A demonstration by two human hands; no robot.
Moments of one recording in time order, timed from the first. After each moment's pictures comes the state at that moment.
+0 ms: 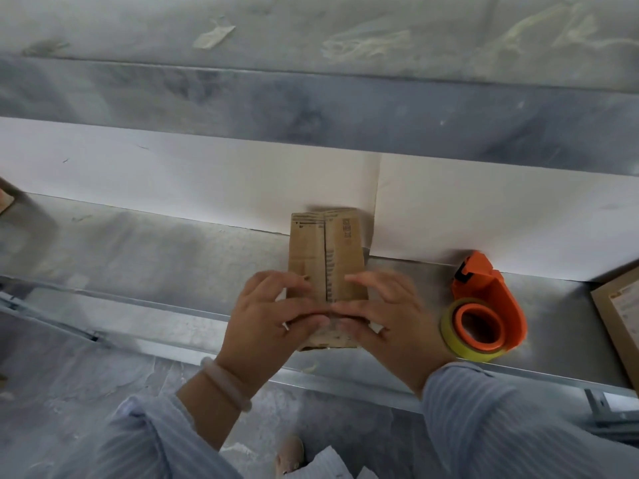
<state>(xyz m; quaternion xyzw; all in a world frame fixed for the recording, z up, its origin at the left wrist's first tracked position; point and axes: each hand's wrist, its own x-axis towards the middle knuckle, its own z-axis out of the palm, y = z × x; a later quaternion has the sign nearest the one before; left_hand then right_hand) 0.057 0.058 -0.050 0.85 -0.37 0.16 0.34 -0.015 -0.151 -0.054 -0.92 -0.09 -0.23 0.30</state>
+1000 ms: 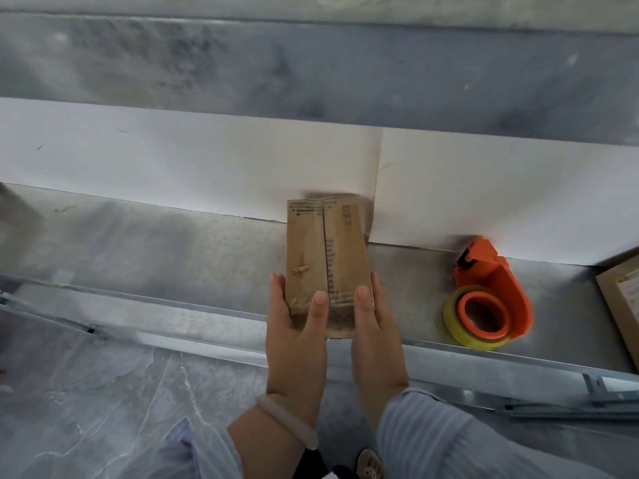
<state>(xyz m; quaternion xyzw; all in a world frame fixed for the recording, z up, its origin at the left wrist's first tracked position) 0.001 -0.001 -0.052 0.66 0.05 -0.06 0.75 -0.024 -0.080 -0.061 -0.60 0.26 -0.13 0.74</state>
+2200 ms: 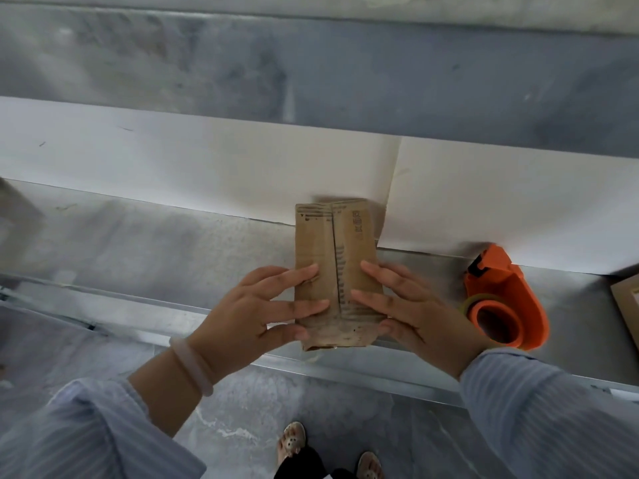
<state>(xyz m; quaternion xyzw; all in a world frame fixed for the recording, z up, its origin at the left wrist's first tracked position) 0.100 0.092 -0.062 0.82 -0.51 0.03 0.27 -0.001 -0.195 -0.074 -0.94 -0.21 -0.10 0.24</state>
